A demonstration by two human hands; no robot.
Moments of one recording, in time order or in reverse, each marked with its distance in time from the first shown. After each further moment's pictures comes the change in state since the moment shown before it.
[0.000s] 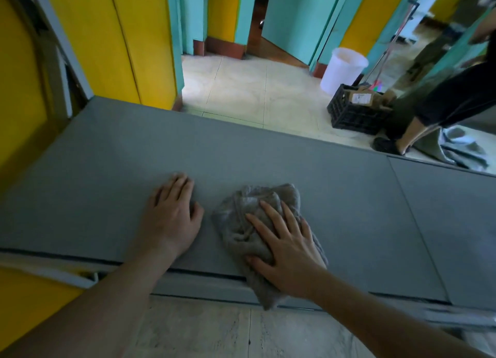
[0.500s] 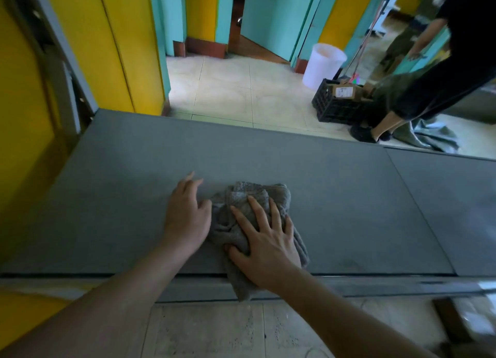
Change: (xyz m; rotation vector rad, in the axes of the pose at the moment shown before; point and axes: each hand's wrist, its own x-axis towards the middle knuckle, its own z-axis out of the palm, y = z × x) left_hand 0.020 -0.029 -0.027 -0.537 -0.004 -0.043; right_hand 0.041 -0.108 0.001 0.087 0.001 0.217
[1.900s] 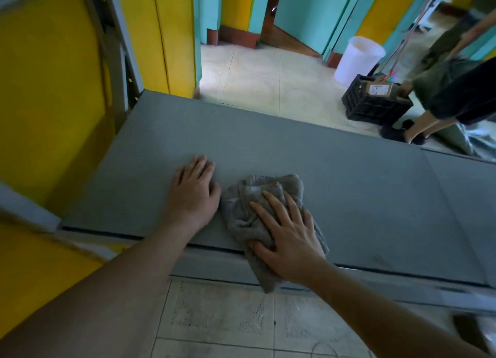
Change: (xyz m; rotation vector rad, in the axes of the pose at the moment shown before) left_hand -0.004 -0.046 -0.029 0.344 -0.044 0.040; right_hand -0.011 -0.006 0.001 -0.059 -0.019 -0.164
